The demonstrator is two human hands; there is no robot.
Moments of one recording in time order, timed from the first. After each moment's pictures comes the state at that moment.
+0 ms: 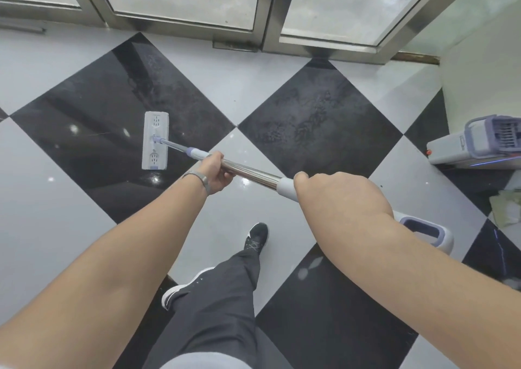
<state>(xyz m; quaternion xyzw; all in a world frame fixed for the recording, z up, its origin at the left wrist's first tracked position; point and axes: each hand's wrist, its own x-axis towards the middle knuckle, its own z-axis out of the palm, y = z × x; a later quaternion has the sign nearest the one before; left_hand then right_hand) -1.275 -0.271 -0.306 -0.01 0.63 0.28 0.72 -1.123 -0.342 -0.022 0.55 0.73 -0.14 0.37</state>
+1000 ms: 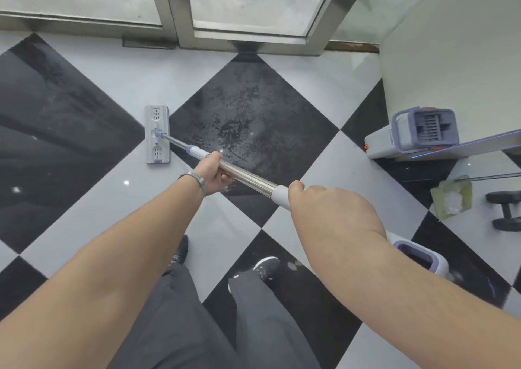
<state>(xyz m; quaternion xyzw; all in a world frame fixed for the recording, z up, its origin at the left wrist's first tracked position) -0.865 -0.199 -0.302 0.02 0.62 0.22 0.75 -0.721 -0.287 -0.033 0.62 0.69 -0.16 0.33</state>
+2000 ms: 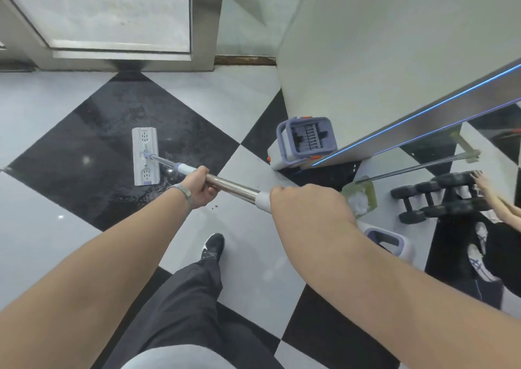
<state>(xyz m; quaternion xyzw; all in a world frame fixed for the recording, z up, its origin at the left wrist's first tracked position) -0.401 -0.171 -0.274 0.05 0.59 0.16 0.79 -0.288 -0.265 0.016 0.64 0.68 -0.17 0.32</state>
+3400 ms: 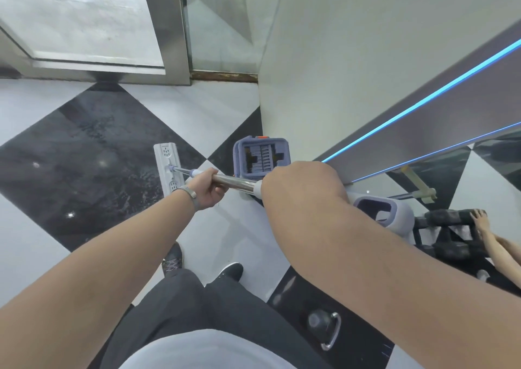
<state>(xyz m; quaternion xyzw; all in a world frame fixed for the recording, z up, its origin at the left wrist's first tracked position) -0.089 -0.157 -0.224 0.02 0.57 0.22 0.79 0.027 -0.212 0.057 0.57 0.70 -0.16 0.39</state>
